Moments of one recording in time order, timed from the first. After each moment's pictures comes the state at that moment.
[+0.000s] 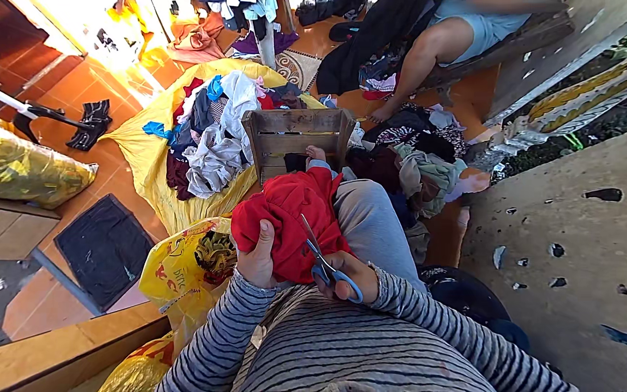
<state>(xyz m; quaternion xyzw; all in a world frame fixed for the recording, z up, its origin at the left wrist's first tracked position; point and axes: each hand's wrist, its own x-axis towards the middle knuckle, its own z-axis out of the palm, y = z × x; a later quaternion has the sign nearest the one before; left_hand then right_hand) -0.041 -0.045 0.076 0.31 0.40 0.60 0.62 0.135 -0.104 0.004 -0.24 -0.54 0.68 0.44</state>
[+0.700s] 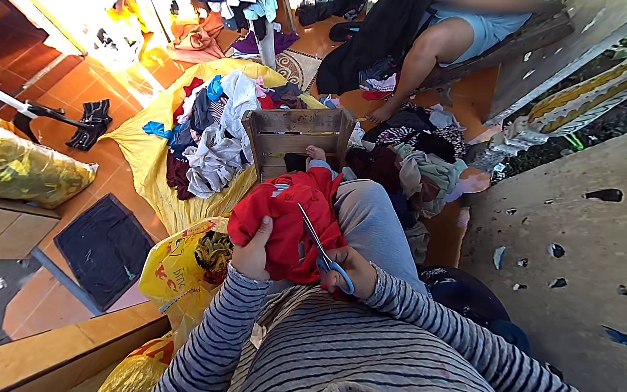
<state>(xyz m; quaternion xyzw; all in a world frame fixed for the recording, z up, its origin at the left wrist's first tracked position) -0.050 -0.034 0.080 0.33 0.52 0.51 0.60 0.133 -0.109 0.006 -0.37 -0.49 0.64 0.47</state>
